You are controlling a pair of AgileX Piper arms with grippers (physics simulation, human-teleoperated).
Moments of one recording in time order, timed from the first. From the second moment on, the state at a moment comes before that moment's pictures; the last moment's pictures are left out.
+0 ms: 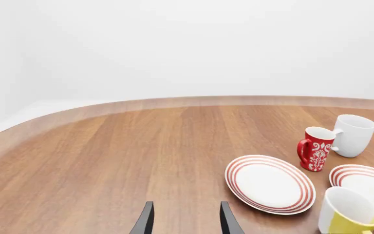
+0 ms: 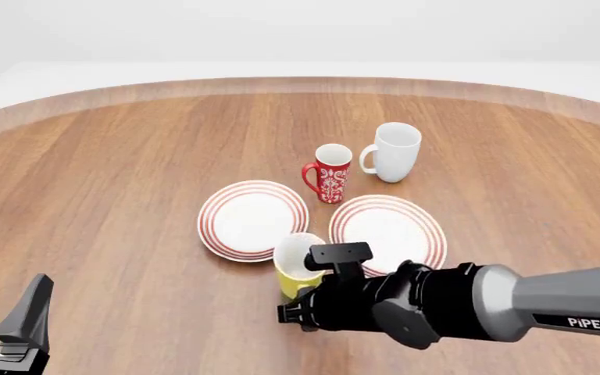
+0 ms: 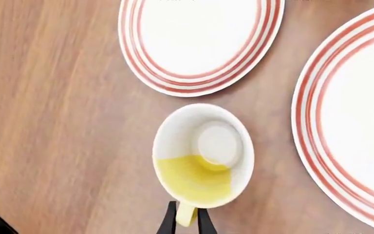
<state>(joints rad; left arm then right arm) 0.00 0.00 0.00 0.00 0.00 0.86 1.68 -0.74 0.04 0.62</state>
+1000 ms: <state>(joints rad) 0.00 0.00 0.00 0.00 0.00 0.77 1.53 -0.85 0.25 0.46</state>
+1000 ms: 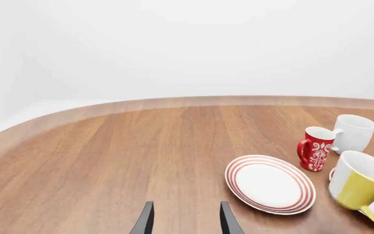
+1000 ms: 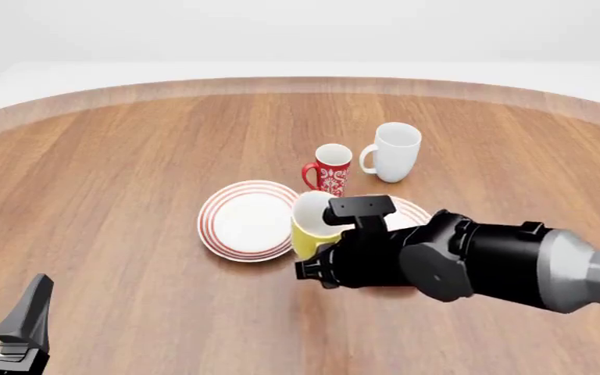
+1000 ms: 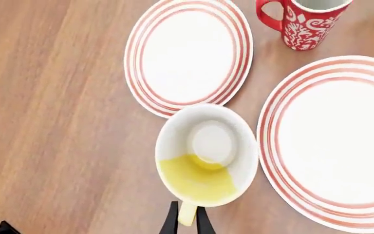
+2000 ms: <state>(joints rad) 0.00 0.00 0.00 0.00 0.00 0.59 1.44 -0.84 0.32 0.28</state>
